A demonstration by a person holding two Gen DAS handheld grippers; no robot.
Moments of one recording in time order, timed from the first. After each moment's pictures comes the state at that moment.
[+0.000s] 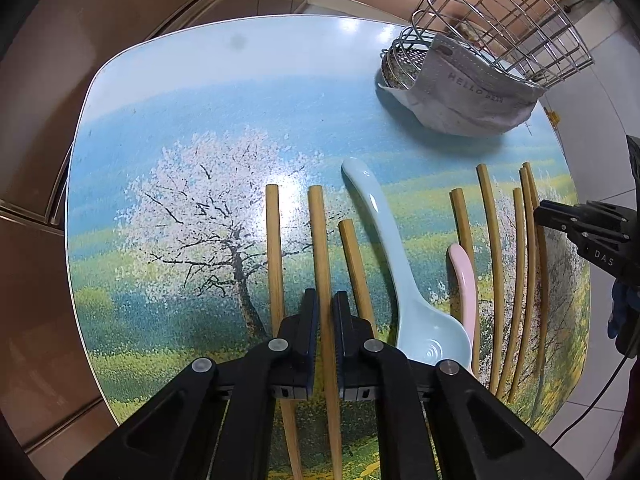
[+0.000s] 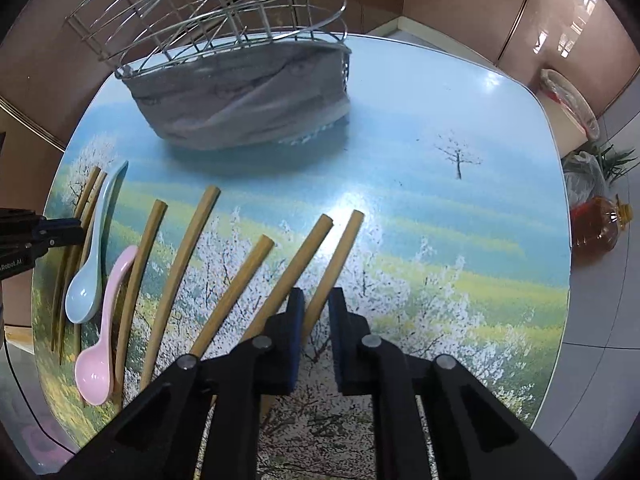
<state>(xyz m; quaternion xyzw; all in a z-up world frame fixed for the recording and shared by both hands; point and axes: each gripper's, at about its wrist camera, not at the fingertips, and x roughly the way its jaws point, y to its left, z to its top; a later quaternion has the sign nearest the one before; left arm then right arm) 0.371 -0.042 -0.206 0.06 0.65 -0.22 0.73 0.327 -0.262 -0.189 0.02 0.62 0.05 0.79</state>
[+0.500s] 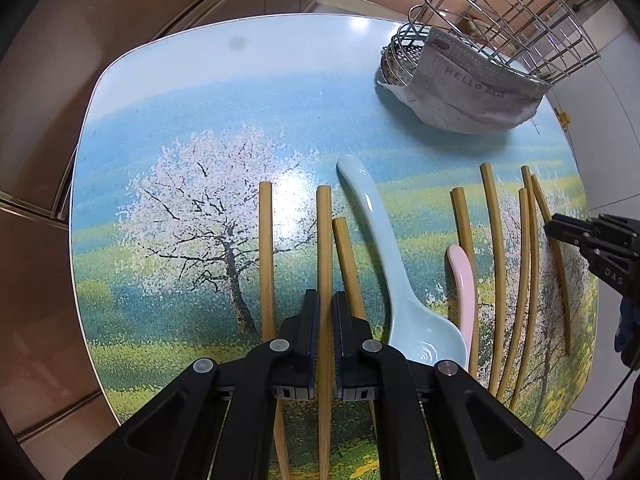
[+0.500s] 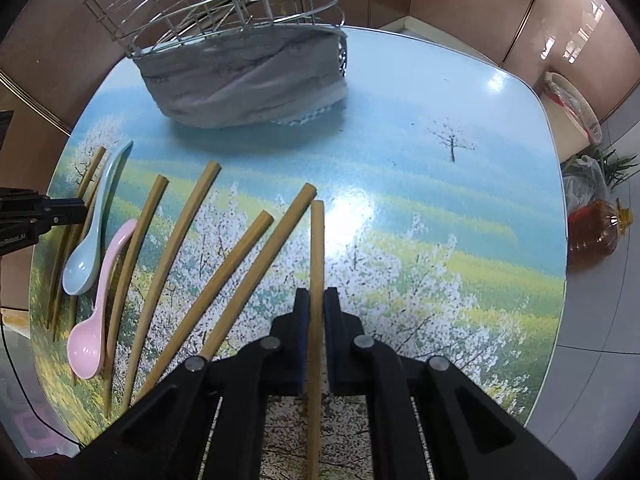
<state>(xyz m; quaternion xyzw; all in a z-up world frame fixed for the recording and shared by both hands) 0.361 -0.065 -0.202 0.07 0.65 -0.19 0.73 0.306 -0.272 -0.184 0.02 0.60 0.06 0.79</state>
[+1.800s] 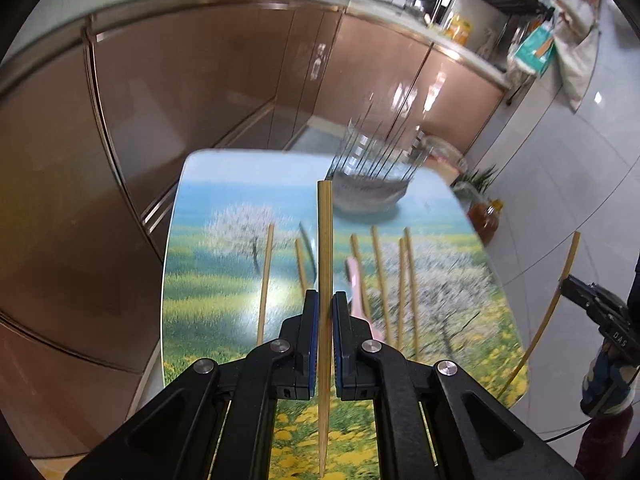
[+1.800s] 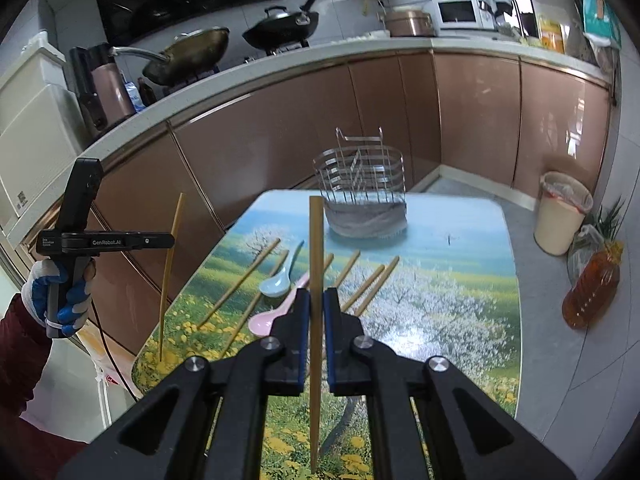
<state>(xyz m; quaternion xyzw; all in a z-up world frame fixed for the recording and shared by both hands) 0.190 0.009 -0.025 -0.03 0.46 -0.23 0.86 0.096 -0.267 -0.004 0.07 0.33 0.15 0.93</state>
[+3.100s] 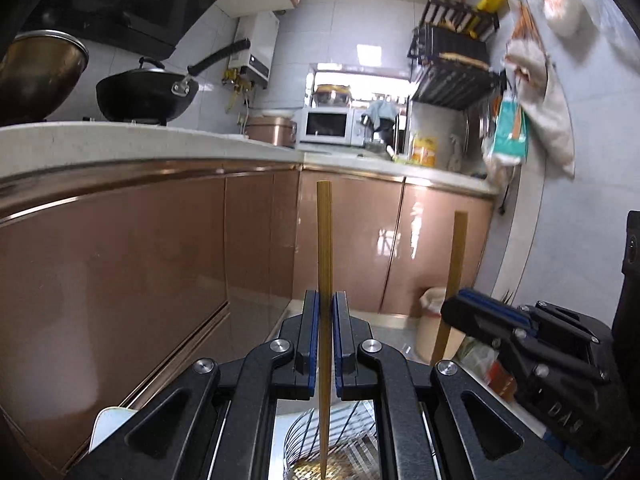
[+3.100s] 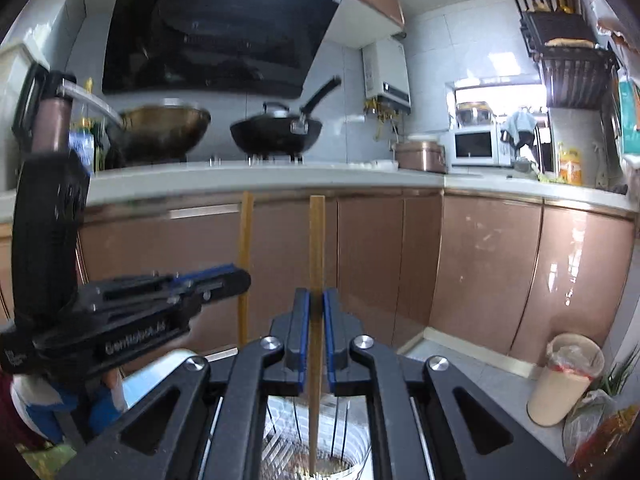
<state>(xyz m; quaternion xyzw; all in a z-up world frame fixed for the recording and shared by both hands) 0.375 -0.149 -0.033 -0.01 0.15 -0.24 0.96 0.350 -0.265 -0.029 -0.02 0.10 0.11 0.99</state>
